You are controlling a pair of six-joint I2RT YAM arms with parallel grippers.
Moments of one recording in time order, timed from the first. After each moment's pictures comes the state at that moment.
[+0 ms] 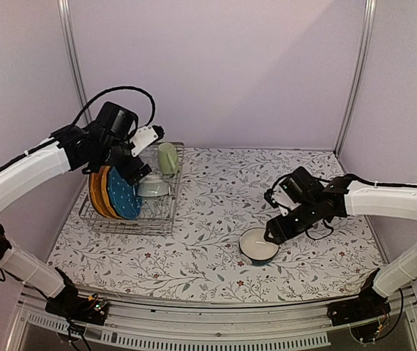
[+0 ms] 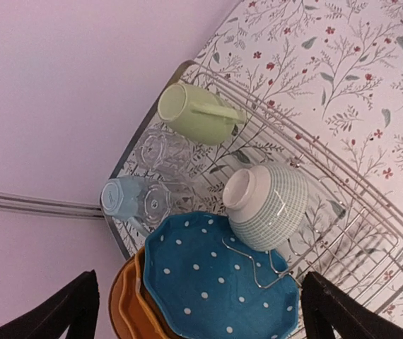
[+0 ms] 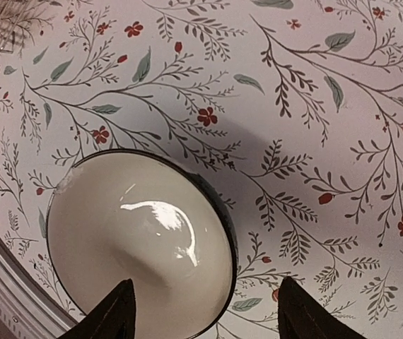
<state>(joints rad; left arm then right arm) -0.64 1.42 1.36 -0.73 -0.44 0.53 0.78 1.42 0.93 -0.58 -0.07 0.28</state>
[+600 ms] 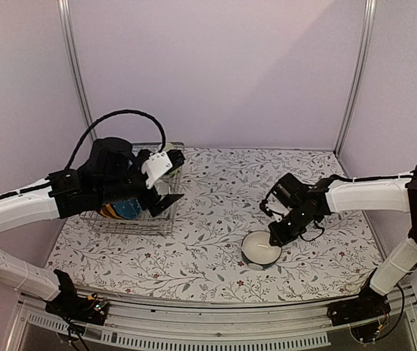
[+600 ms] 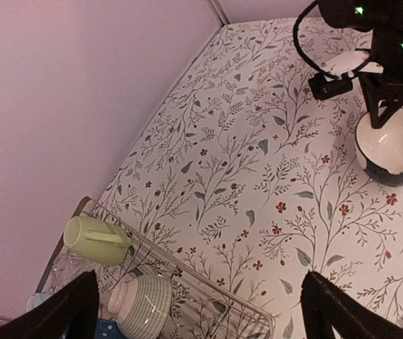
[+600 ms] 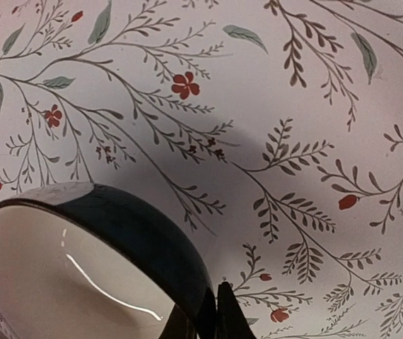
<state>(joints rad) -0.88 1.19 0.99 -0.26 -0.18 0.45 0.74 1.60 0.94 -0.60 -0.11 0.27</state>
